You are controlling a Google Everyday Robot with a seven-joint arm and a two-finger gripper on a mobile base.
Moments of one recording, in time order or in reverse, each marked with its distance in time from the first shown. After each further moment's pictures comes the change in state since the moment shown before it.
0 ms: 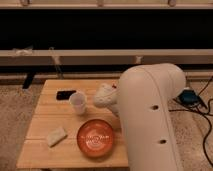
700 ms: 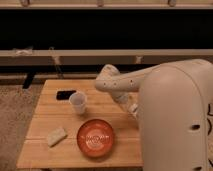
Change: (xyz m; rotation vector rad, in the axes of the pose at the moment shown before) arm 0.004 -0.050 -0.085 -0.022 -0.282 0.206
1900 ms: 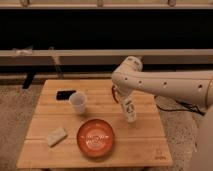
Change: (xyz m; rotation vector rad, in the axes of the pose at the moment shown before) arm -0.017 -0.018 -0.065 -0.143 -0.485 0.218
